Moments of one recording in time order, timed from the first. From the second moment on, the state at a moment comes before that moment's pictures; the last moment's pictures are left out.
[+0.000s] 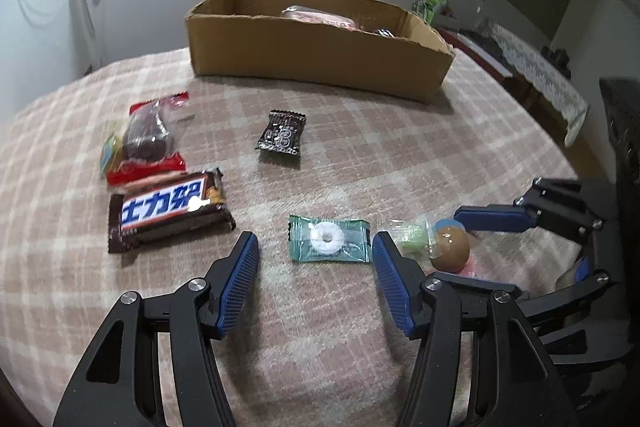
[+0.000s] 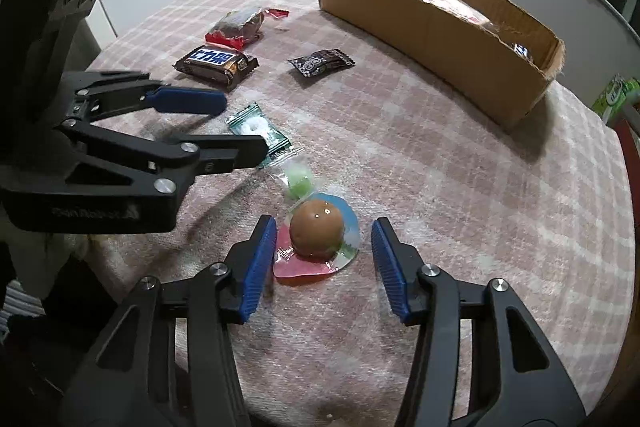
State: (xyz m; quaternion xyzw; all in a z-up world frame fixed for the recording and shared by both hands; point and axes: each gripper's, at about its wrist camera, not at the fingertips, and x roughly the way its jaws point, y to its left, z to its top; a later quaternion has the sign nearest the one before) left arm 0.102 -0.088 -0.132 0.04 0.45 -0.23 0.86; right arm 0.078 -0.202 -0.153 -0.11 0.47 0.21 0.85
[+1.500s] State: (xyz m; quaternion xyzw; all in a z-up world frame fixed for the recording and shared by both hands) left arm 0.109 -0.091 -0.133 0.06 0.43 -0.23 0.87; right arm 0.080 -0.233 -0.151 -0.09 0.46 0.21 0.86
